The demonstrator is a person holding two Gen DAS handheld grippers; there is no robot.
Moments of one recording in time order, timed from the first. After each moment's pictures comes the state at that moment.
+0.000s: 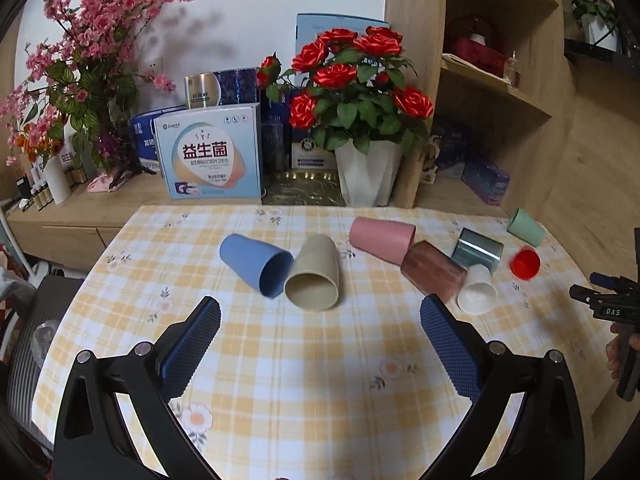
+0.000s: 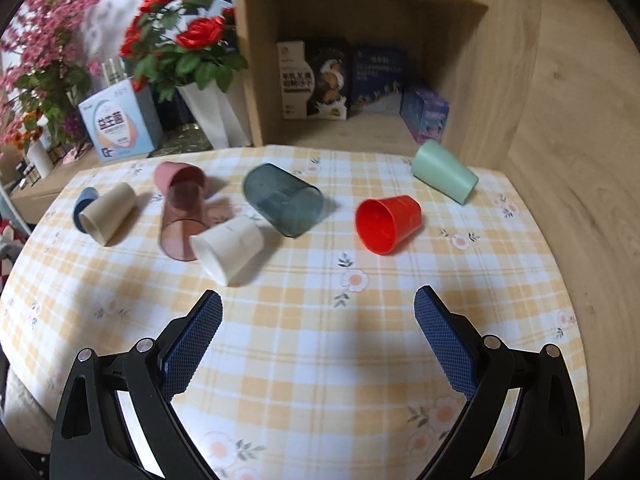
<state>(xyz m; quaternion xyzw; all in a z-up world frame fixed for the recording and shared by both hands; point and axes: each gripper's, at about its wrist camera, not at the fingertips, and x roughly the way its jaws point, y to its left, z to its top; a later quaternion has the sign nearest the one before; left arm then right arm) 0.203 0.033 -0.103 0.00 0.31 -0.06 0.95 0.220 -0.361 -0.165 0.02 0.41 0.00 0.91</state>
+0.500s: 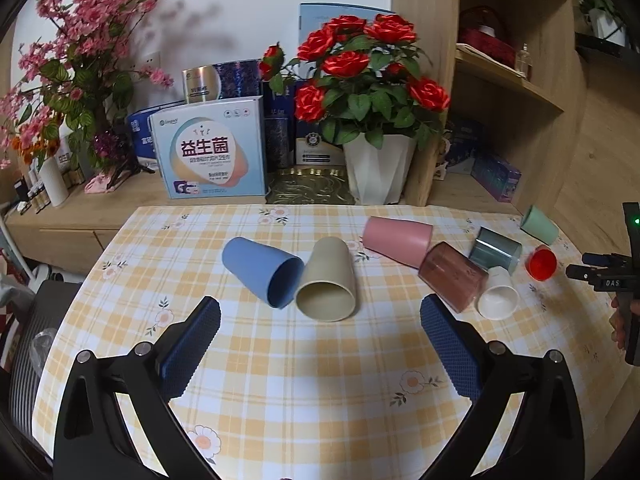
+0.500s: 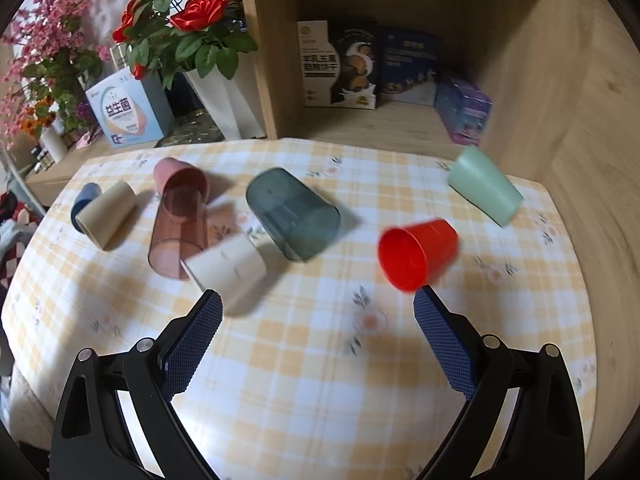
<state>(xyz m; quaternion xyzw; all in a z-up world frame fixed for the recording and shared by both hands) 0.236 0.043 -0.115 0.00 0.32 -0.05 0.95 0.292 -0.359 -0.173 0.01 0.44 0.06 0.90</state>
